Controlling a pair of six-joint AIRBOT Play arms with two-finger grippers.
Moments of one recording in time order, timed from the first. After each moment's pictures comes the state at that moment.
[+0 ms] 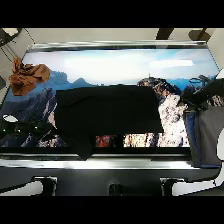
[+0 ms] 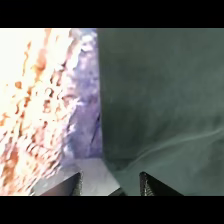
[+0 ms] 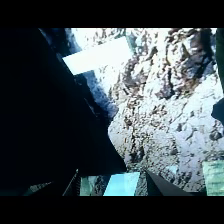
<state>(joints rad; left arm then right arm) 0.41 -1.37 0.77 0.97 -1.24 -1.26 -0.35 -1.66 1.66 -1.29 1.64 1.65</state>
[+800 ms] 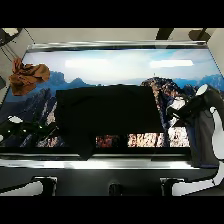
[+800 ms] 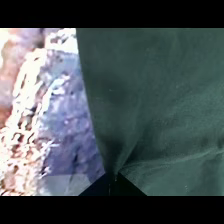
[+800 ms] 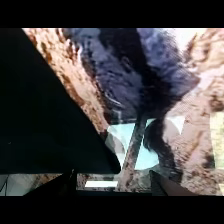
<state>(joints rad) 0.36 -1.38 0.74 0.94 -1.14 -1.25 -0.28 -1.68 1.34 -1.28 1.52 1.59</state>
